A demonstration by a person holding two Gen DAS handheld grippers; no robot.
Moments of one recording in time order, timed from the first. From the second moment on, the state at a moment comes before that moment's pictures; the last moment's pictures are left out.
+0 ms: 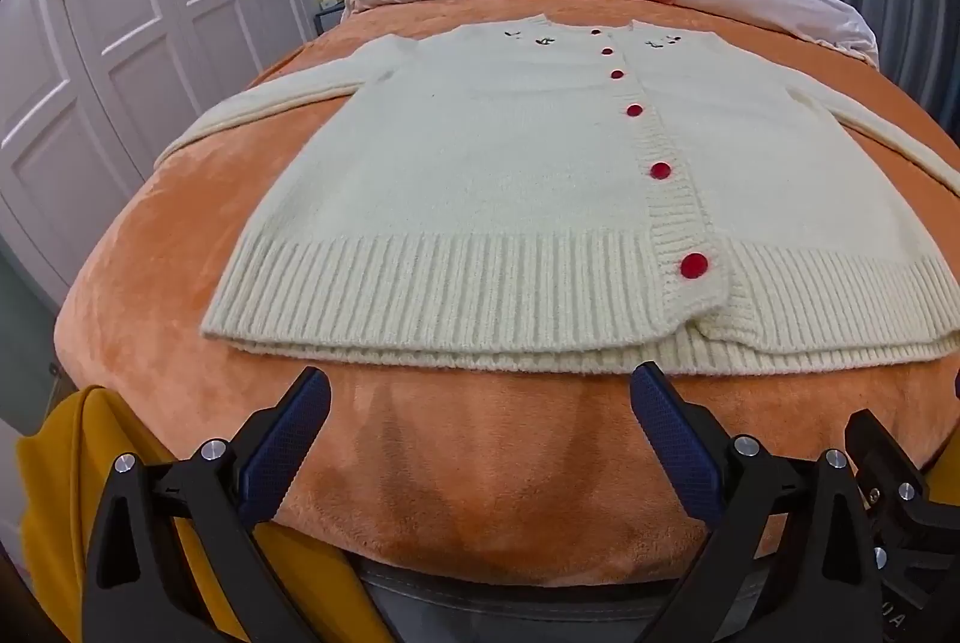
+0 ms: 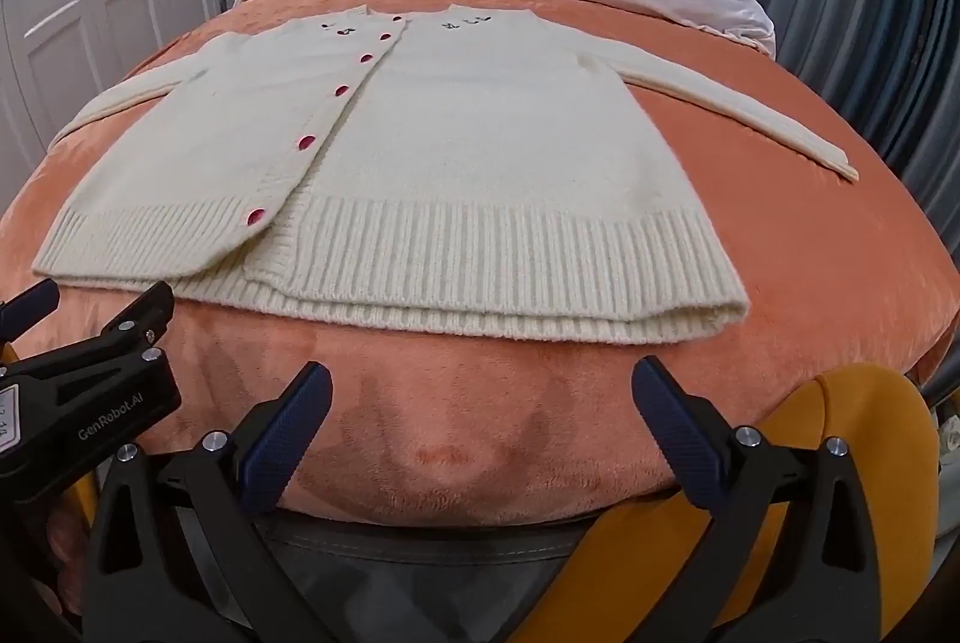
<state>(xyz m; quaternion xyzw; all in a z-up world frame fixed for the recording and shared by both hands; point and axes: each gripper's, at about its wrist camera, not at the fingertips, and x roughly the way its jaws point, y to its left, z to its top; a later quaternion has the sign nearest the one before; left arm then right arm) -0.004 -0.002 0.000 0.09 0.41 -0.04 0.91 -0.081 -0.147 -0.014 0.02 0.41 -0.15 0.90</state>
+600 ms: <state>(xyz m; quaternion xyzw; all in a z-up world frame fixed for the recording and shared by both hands) -0.006 -0.010 -0.006 0.11 0.40 -0.05 0.91 -0.080 -0.146 -0.015 0.03 0.41 -0.15 0.90</state>
